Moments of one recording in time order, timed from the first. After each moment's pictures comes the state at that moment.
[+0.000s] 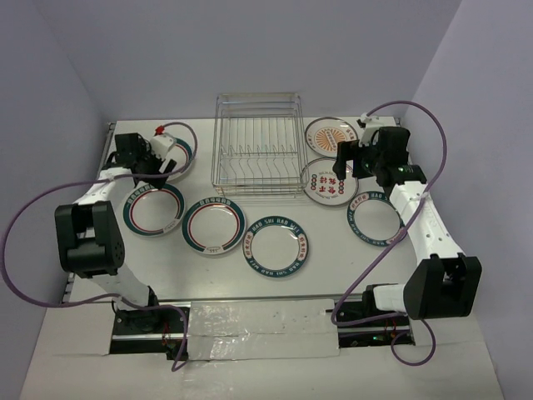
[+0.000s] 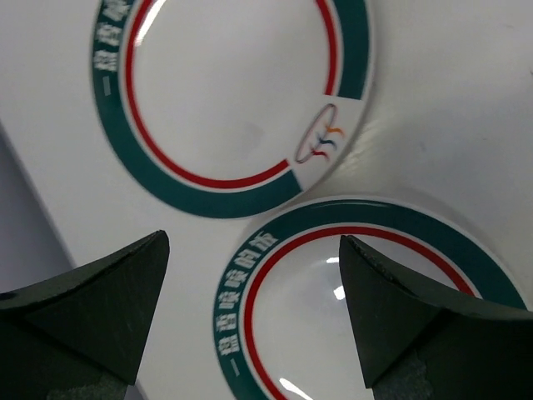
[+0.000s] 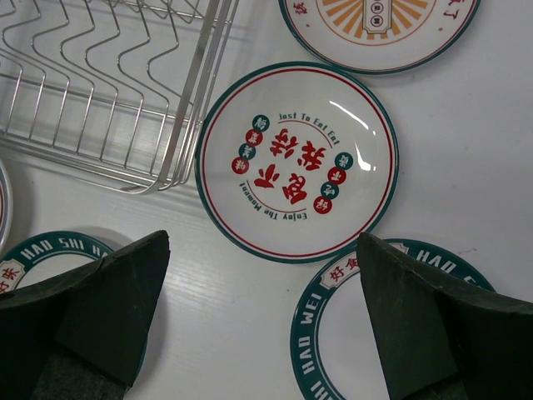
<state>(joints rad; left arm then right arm) 0.08 1.67 1.16 -0.26 0.16 0.65 0.01 1.29 1.11 -0.45 -0.26 -0.05</state>
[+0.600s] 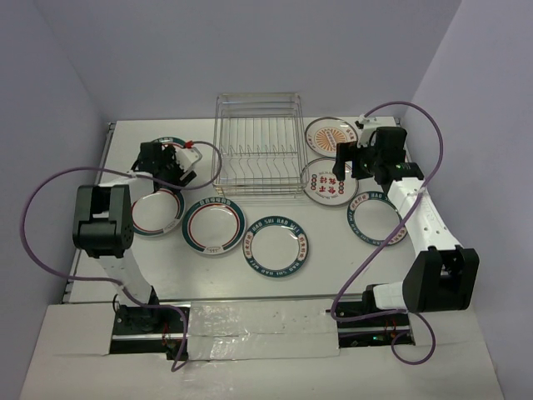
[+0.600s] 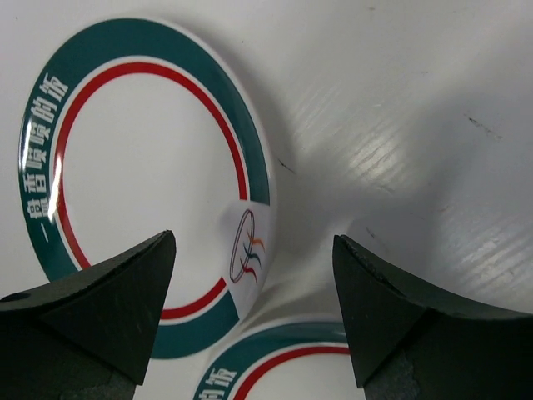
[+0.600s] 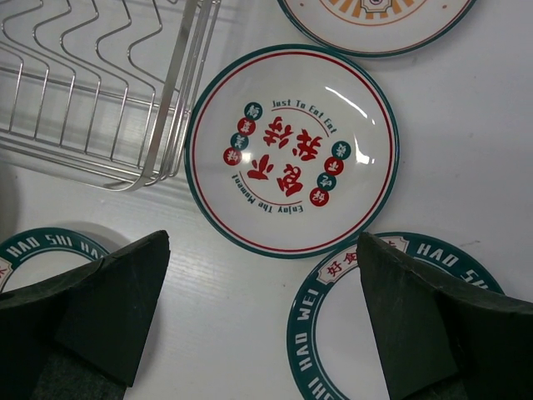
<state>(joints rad) -0.03 1.84 1.07 0.02 0.25 0.85 0.01 1.33 1.12 -0.47 -0.25 -0.06</state>
